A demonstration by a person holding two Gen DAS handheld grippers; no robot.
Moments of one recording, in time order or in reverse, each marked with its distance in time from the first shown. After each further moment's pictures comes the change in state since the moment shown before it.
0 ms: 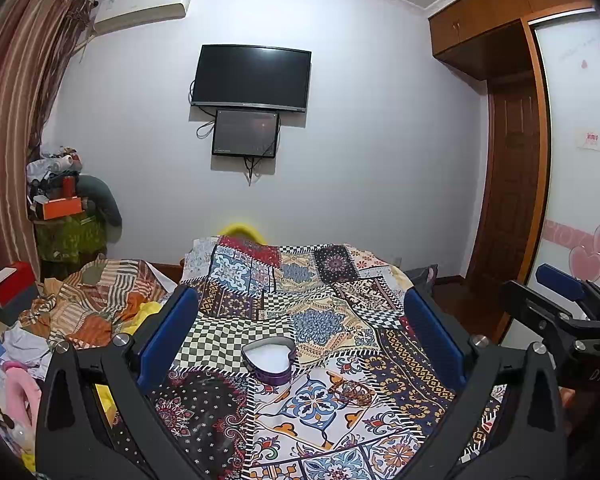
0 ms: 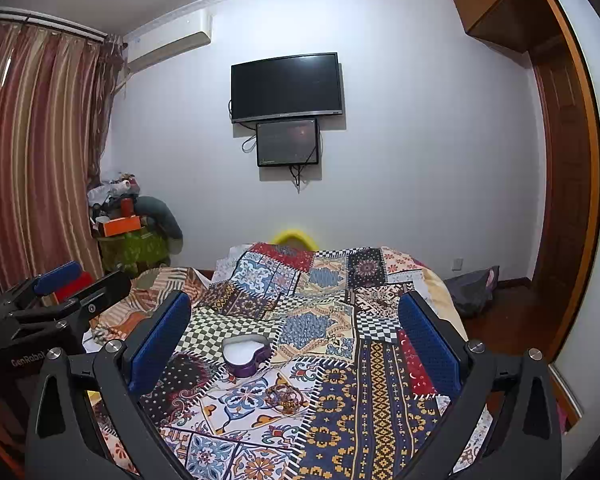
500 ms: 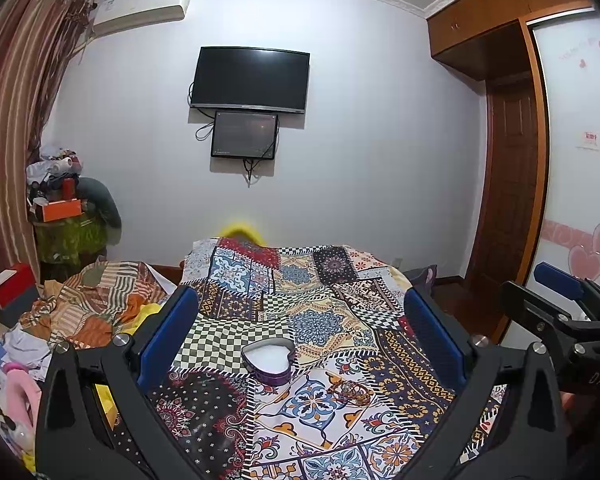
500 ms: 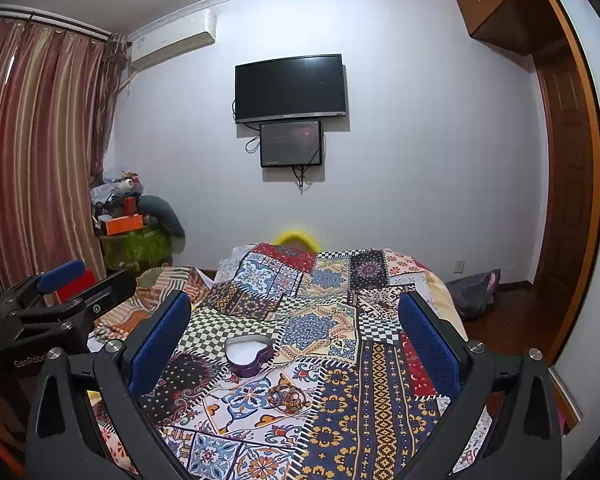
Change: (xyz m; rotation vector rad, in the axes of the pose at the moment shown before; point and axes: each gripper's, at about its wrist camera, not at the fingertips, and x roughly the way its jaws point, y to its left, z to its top) left arm -0.007 0.000 0.001 0.003 -0.009 -0.003; right arm -0.004 0.005 0.001 -0.009 -0.005 0.007
